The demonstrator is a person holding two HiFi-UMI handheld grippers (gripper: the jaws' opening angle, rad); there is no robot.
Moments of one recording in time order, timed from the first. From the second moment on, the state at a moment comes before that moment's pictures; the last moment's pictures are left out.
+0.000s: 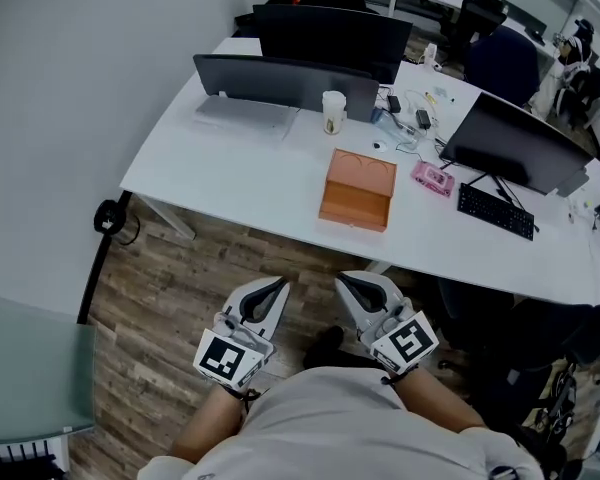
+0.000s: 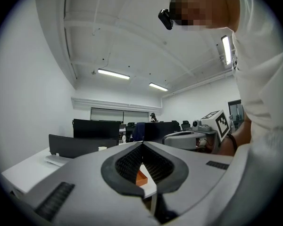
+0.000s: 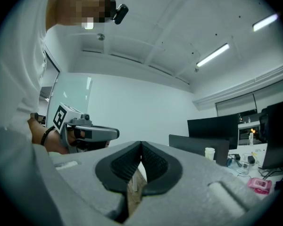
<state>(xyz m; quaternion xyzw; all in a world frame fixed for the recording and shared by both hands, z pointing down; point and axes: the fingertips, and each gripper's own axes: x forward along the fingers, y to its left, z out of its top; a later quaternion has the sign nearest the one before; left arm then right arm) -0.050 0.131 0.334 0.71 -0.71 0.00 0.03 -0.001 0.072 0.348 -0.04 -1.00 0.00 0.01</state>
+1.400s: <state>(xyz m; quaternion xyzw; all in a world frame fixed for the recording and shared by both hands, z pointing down) -0.060 -0.133 0.331 0.86 -0.50 -0.01 0.03 0.009 -0.134 0.349 0.20 -0.98 0.01 0.03</state>
